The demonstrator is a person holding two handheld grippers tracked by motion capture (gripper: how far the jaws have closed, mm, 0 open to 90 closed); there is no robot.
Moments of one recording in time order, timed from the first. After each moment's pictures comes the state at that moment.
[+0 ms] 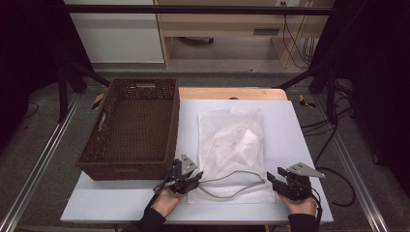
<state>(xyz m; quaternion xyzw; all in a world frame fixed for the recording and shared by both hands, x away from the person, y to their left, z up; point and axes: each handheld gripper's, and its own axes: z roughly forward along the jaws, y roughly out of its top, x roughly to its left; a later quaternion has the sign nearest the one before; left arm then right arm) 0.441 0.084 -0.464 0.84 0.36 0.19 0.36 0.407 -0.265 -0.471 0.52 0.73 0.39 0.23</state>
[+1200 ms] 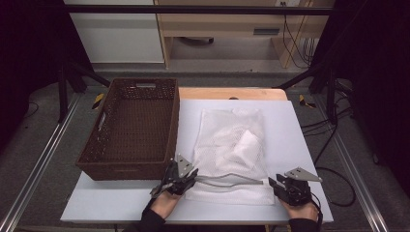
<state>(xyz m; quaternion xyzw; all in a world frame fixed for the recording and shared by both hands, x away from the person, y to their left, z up) 0.413 0.105 -0.451 0.82 0.37 0.23 0.37 0.389 -0.261 -0.471 0.52 0.74 0.36 0.22</state>
